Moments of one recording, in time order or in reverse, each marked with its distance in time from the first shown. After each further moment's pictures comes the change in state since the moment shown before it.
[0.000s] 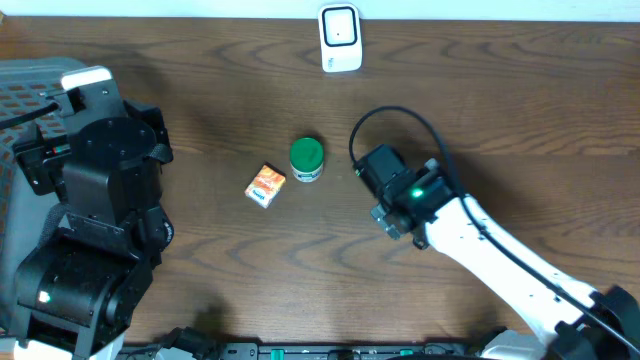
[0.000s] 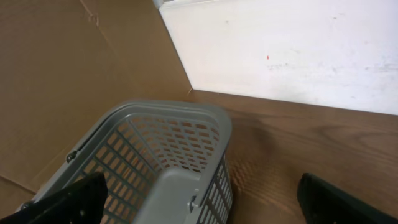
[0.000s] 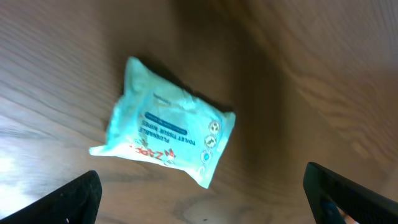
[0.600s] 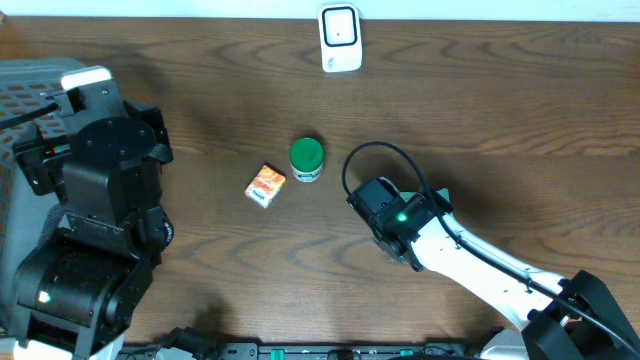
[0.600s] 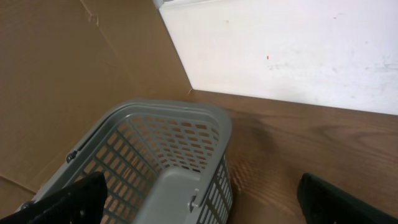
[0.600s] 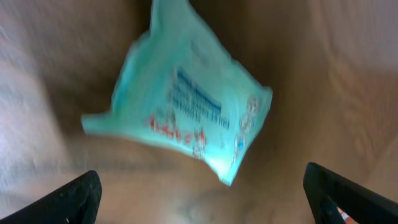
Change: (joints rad) left arm 0.000 0.000 0.000 0.000 0.000 0.000; right arm 0.056 0.026 -0.199 0.167 0.056 -0.053
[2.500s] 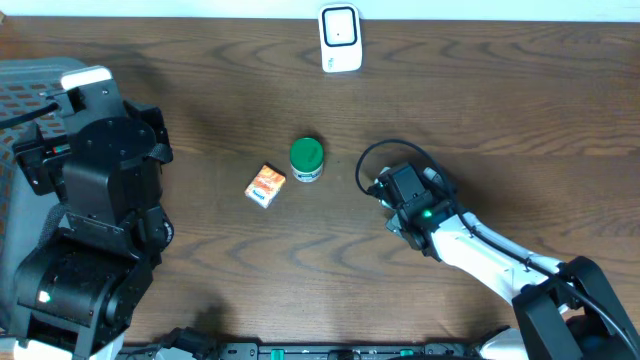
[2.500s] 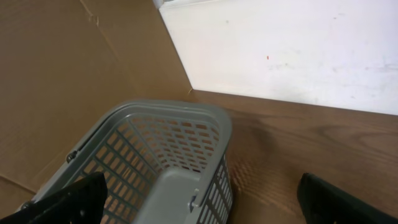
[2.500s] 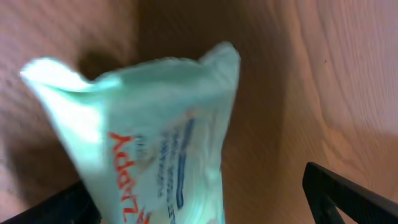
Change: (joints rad) left arm 0.000 0.000 0.000 0.000 0.000 0.000; right arm -0.192 0.045 -0.168 0.444 -0.100 -0.377
